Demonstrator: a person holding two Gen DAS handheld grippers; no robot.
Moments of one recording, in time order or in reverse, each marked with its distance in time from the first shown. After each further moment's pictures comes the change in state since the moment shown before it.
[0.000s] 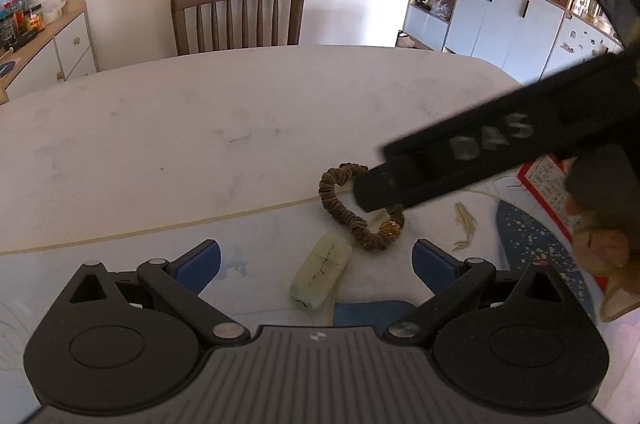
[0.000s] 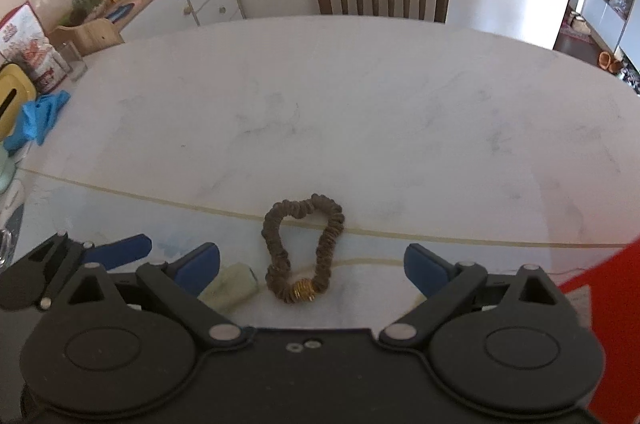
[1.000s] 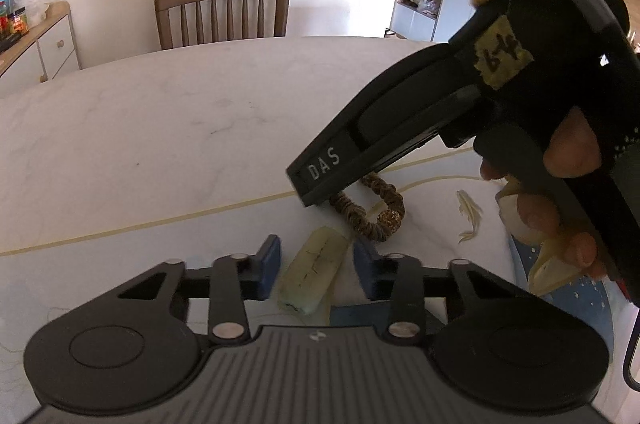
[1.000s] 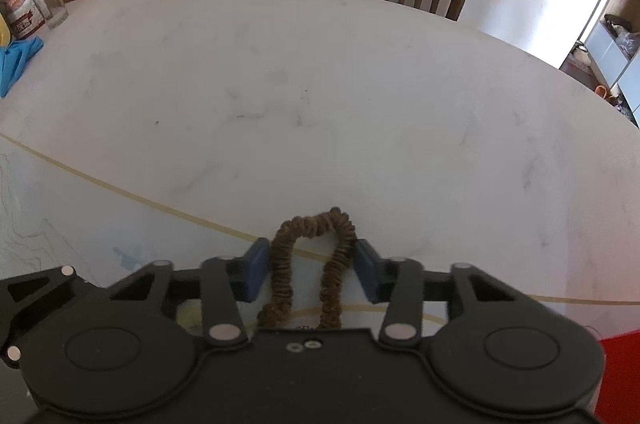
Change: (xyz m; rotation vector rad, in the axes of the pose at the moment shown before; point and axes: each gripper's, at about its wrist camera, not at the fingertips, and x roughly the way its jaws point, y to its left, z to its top) left arm 0.015 -0.009 -0.014 0.024 -0.007 -0.022; right arm 0.046 0.025 0.012 -0.135 0.055 -0.106
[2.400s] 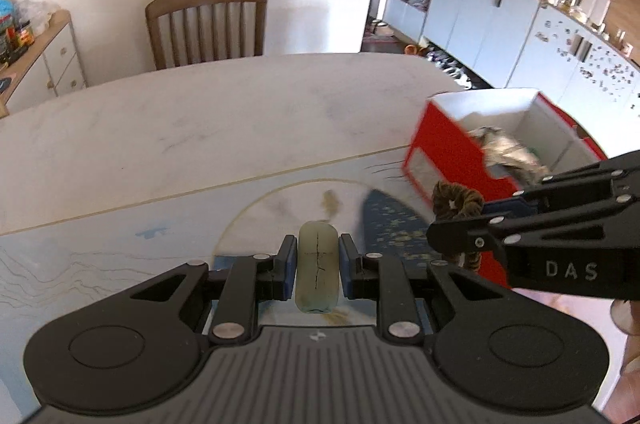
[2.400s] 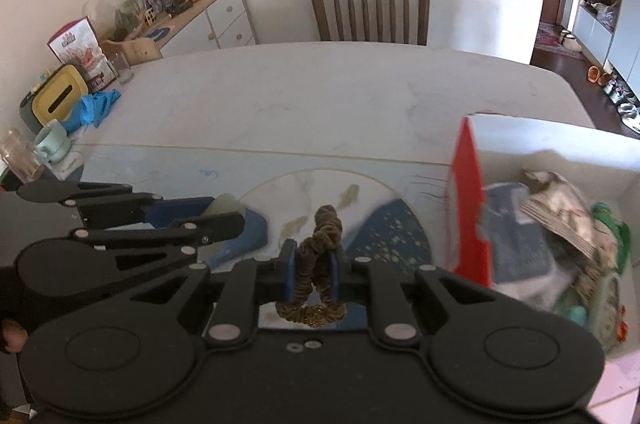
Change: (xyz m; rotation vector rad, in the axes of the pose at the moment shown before) left arm -0.117 -0.102 0.033 -0.008 0.051 -0.012; right arm -0.194 -0.082 -0.132 0.122 -0.170 0.142
